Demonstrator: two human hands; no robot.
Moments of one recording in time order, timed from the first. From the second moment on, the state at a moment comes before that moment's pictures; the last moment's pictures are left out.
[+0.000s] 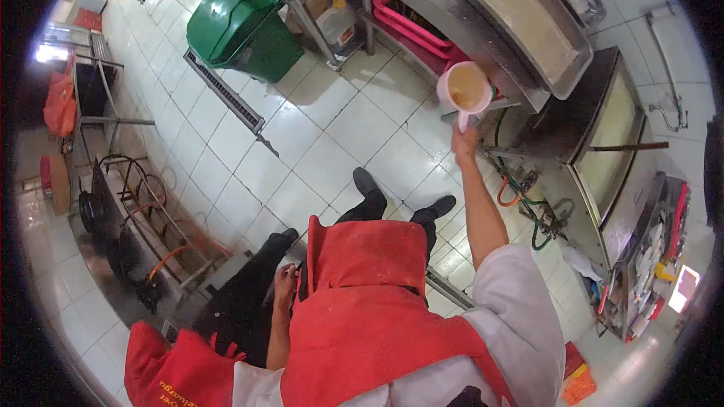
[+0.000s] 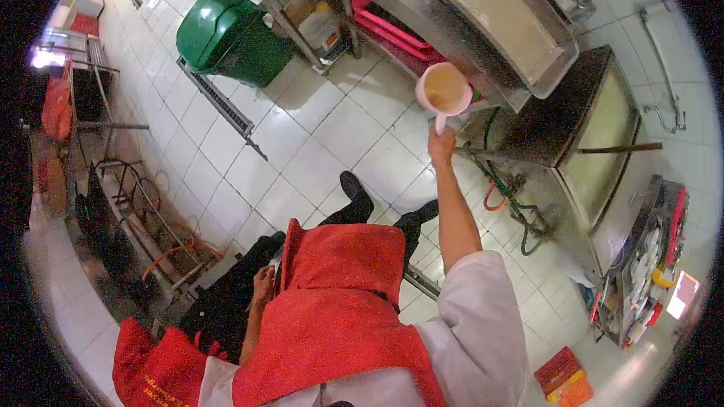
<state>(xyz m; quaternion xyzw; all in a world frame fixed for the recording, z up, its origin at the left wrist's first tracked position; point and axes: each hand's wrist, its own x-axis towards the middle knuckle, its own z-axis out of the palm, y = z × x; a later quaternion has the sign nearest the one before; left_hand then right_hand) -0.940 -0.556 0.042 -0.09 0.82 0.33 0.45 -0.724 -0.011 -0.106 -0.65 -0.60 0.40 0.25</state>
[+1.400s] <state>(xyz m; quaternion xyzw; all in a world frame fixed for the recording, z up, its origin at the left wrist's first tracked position) -0.900 -0.561 -0.112 -0.27 0.68 0.39 0.56 -0.304 0.050 0.213 -0.88 -0.43 -0.01 0.18</state>
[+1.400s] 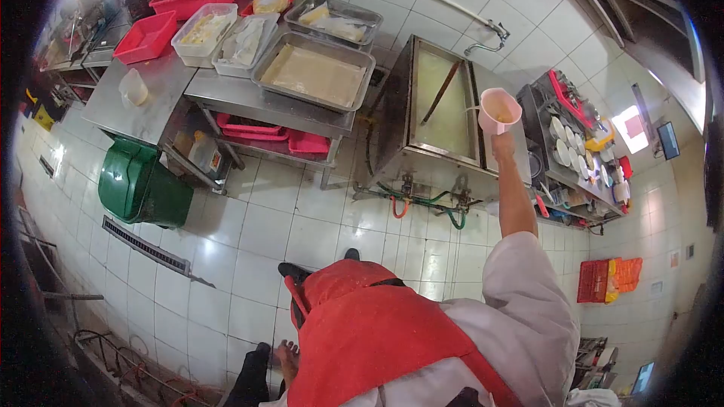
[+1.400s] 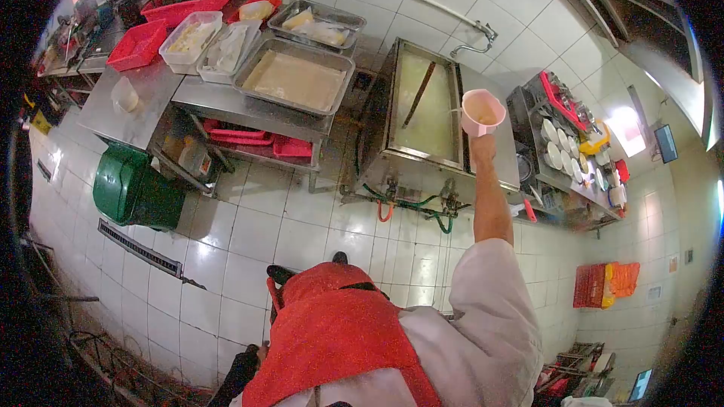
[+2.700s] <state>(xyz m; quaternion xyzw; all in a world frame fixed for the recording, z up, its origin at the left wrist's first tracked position) -0.913 -0.493 -0.122 -0.19 0.69 0.42 0.56 -0.288 0.049 0.193 -0.87 -0.46 -0.08 0.17</state>
